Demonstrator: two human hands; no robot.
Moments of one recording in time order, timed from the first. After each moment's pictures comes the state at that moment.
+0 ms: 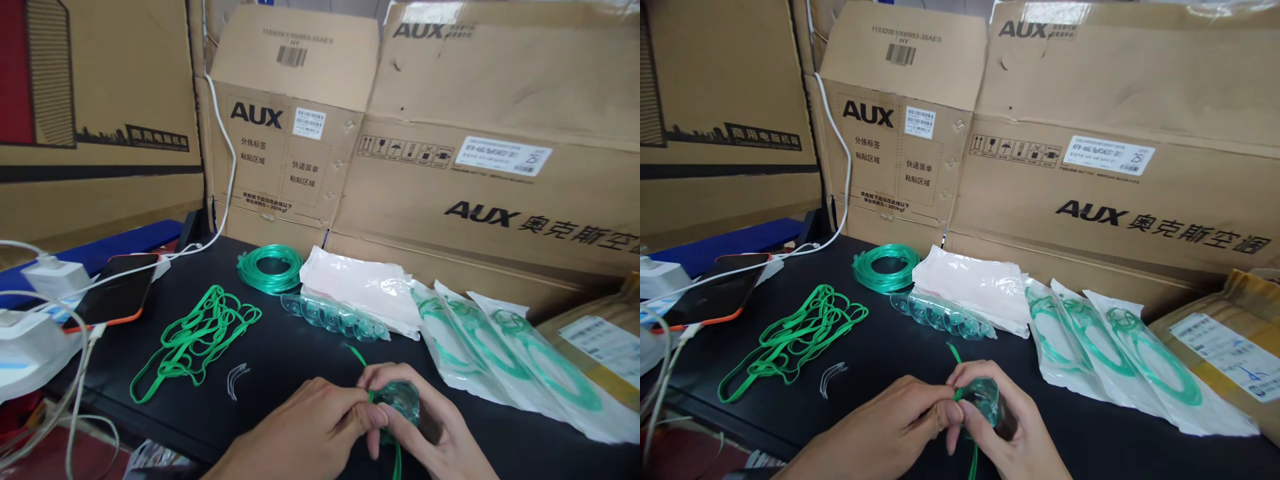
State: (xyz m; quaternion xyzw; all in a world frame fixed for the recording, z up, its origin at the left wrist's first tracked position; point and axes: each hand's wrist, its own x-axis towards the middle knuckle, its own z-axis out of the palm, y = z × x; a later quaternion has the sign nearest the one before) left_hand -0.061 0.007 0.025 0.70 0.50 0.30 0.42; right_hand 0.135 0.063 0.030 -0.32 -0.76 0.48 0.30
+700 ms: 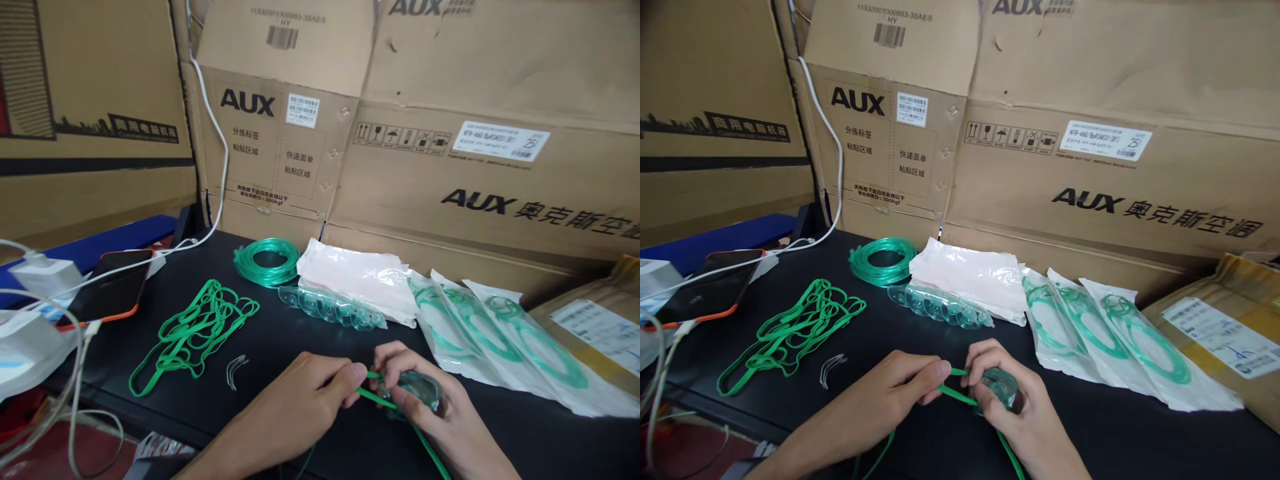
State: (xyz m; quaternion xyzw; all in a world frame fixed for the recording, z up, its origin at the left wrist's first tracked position) left_hand -0.072 0.011 0.031 0.64 0.50 0.36 0.46; right_hand 0.144 0.073 0.030 -0.33 -0.76 0.45 0.32
